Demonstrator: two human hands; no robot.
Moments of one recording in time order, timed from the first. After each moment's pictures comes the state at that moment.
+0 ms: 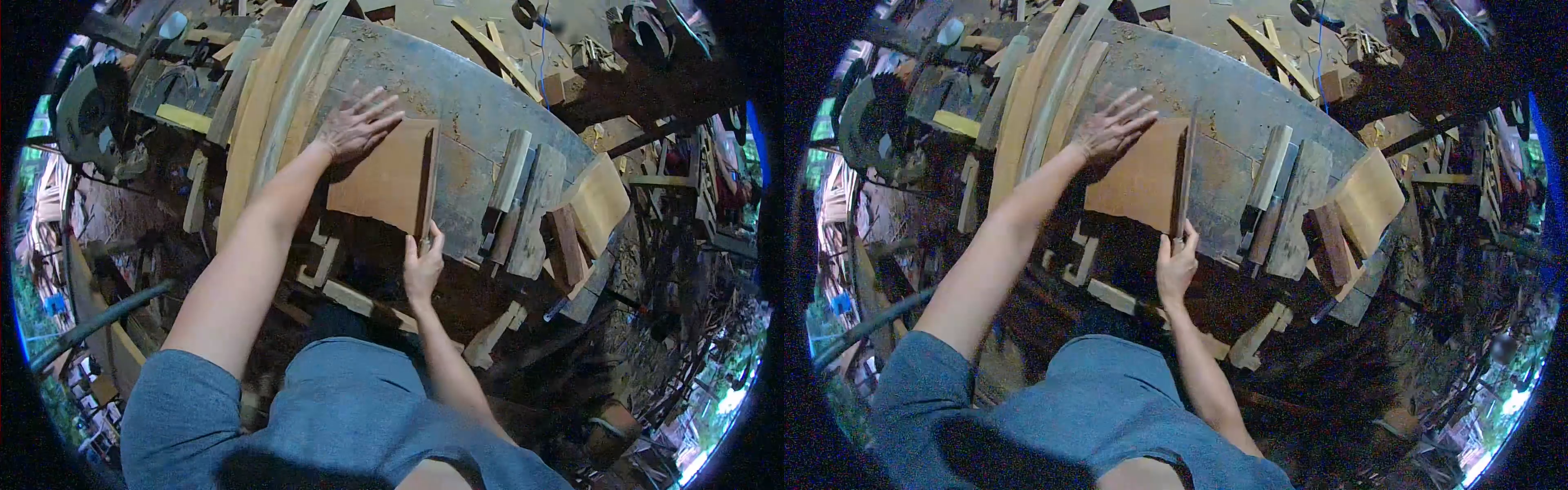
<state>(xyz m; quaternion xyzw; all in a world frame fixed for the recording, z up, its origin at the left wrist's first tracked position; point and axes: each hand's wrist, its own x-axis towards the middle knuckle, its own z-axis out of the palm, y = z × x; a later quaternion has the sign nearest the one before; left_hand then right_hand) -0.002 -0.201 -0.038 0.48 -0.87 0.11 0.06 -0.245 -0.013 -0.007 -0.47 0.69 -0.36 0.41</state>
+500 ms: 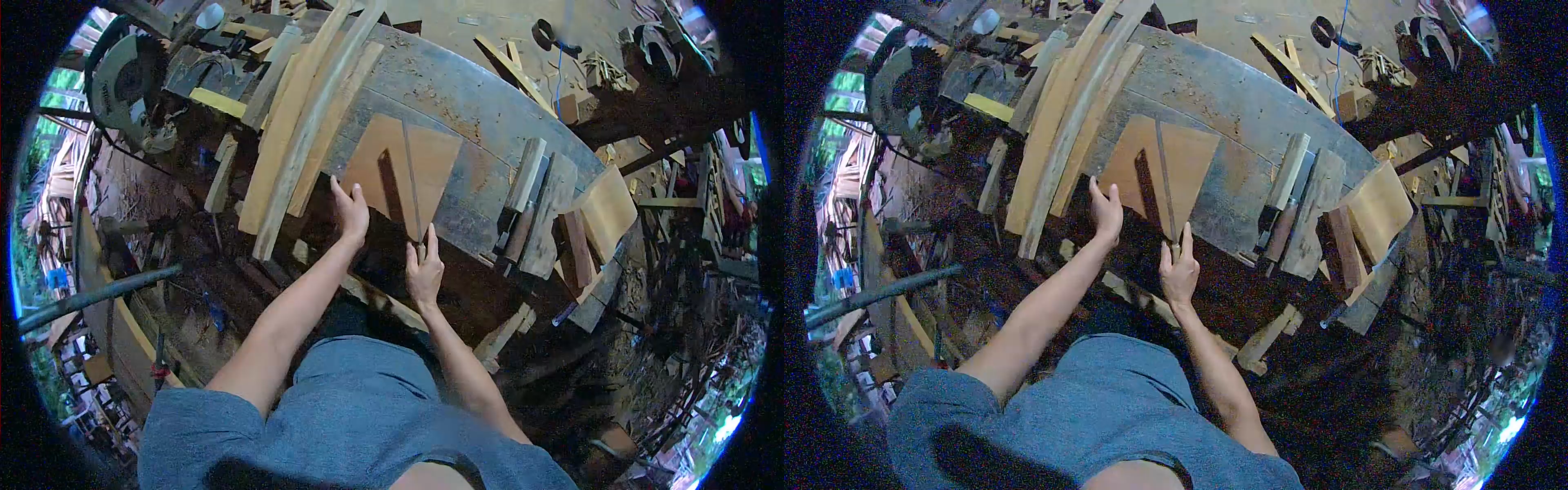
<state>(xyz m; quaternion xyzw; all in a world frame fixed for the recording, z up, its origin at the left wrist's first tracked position) -0.064 -0.027 -0.067 0.86 -0.24 -0.23 0.40 -0.241 0.024 -0.015 -0.57 0.62 -0.33 0.43</state>
